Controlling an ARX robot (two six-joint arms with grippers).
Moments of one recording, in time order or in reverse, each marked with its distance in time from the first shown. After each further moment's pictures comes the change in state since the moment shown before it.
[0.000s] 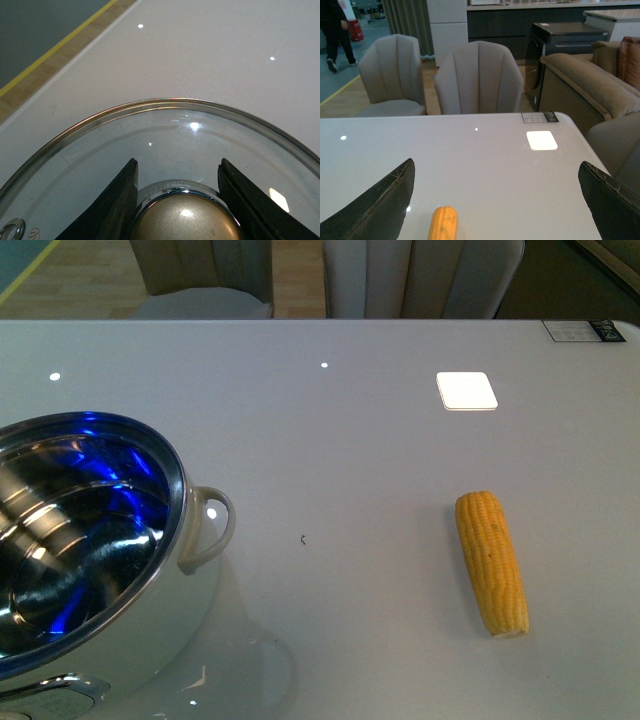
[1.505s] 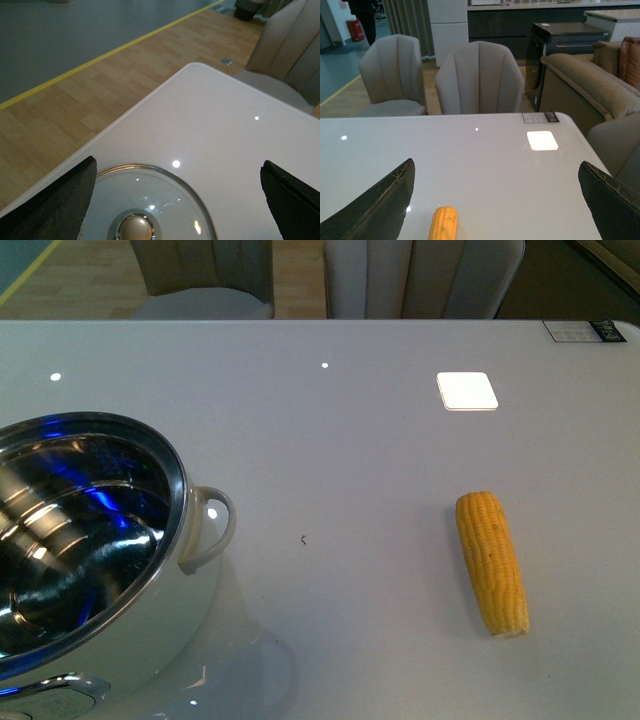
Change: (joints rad) left arm 0.043 -0.786 -0.377 -0.238 0.024 -0.248; right arm 0.000 0.000 0.000 0.000 0.000 0.000
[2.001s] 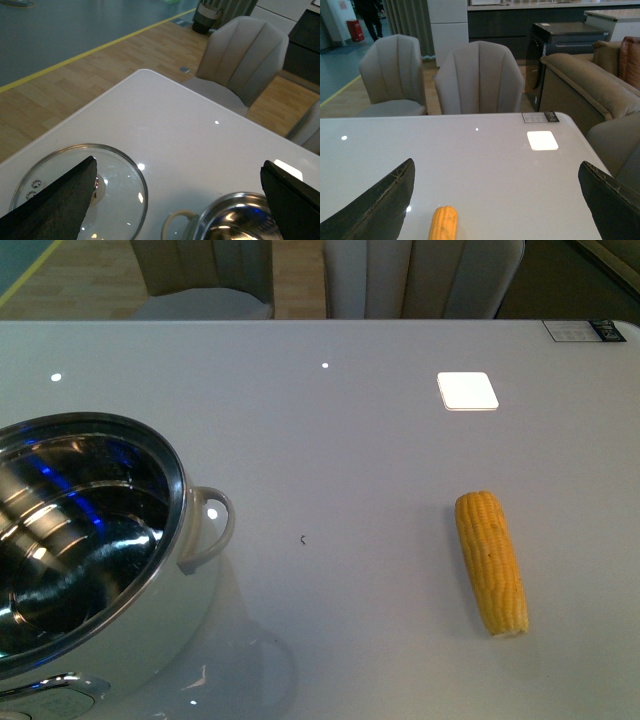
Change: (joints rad) left arm -0.048 -0.925 -0.311 -0.570 0.105 -0.074; right arm 0.000 0.000 0.000 0.000 0.000 0.000
